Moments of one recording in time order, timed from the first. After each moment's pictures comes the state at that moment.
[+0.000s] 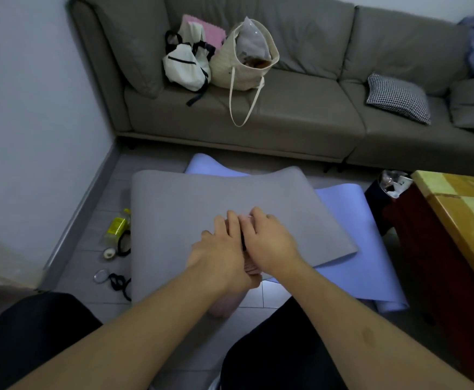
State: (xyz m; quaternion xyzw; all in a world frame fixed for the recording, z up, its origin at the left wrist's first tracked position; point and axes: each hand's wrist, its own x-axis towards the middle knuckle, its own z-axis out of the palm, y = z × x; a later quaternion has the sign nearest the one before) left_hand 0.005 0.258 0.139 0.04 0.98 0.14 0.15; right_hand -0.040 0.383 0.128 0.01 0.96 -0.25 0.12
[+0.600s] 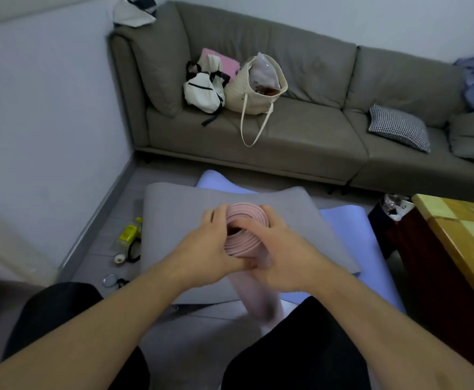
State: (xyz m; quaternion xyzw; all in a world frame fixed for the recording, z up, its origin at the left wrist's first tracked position) left_hand 0.026 0.199 0.164 0.06 0.92 0.37 0.09; right_hand 0.005 0.402 0.188 -0.28 0.93 -0.23 0.11
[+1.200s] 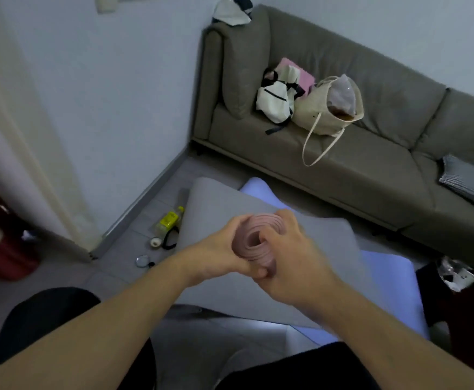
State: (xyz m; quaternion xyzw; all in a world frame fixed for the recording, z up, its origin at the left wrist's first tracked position) left_hand 0.019 0.088 0.132 0.00 0.68 0.72 0.15; right_hand -0.026 0.277 0.177 -0.34 0.94 -0.05 0.03
